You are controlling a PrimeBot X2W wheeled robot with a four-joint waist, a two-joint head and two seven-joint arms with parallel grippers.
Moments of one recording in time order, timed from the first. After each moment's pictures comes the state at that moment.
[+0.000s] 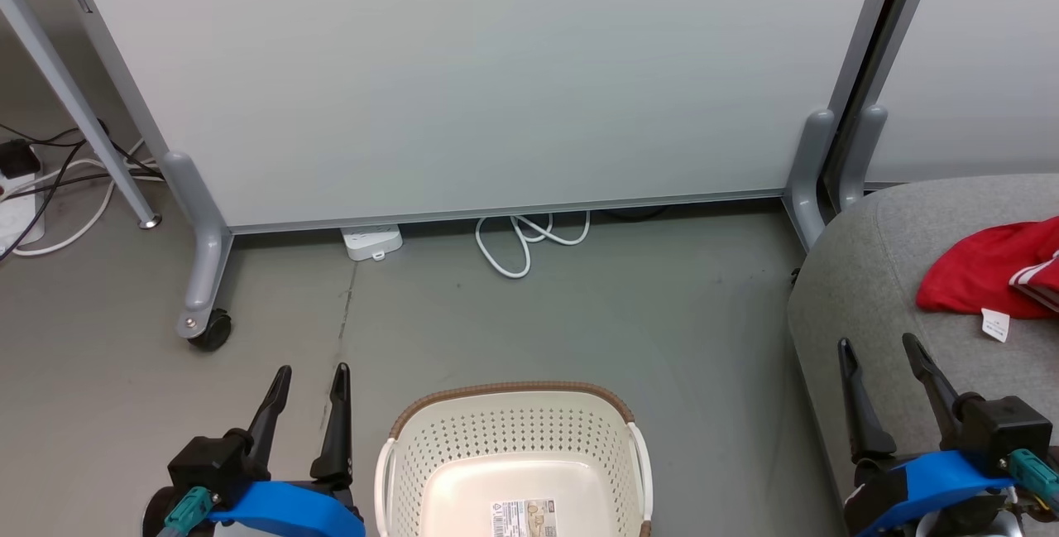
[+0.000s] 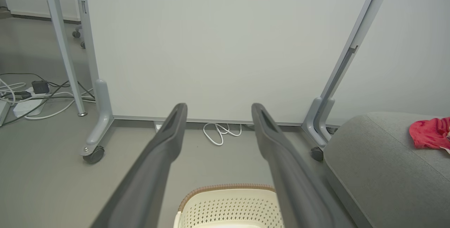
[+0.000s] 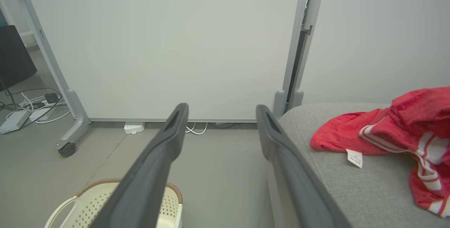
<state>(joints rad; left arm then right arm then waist) -0.06 0.14 -0.16 0.35 -0.37 -0.13 -0.26 -0.01 -0.05 -0.11 0.12 0.06 0.13 -0.10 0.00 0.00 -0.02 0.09</state>
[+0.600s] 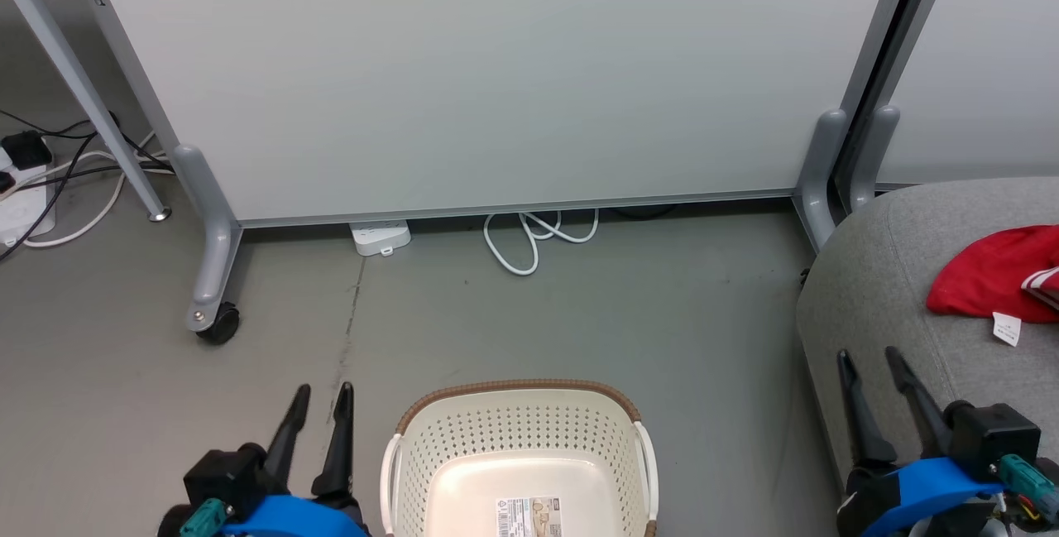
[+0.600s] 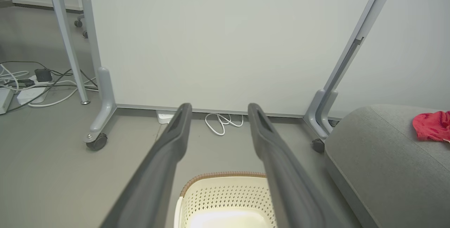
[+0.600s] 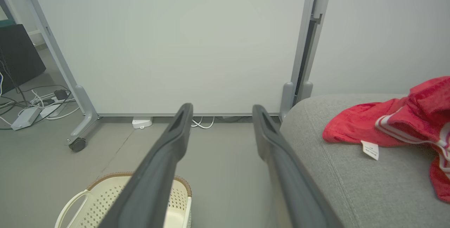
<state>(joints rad) -0.06 0.13 -0.17 0.38 -0.37 -0.13 -0.26 -0.01 -0.05 -0.10 0.15 0.08 0.13 -0.11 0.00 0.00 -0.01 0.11</state>
